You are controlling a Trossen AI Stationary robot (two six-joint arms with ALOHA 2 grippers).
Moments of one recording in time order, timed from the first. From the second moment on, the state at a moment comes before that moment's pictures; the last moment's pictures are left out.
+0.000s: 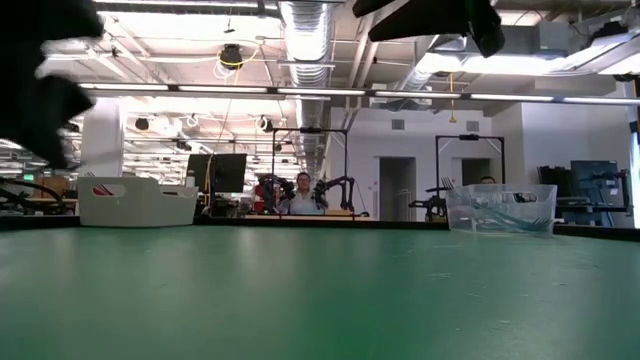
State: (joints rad) left arm -0.77 1.41 0.72 -0.50 -0.53 -0.95; right arm 0.57 1.67 1.12 -0.07 0.96 0.81
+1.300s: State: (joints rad) left arm -0.61 1.18 0.72 0.13 -0.59 -0.09; right arm 0.45 1.97 1.29 0.74 0.66 0.00
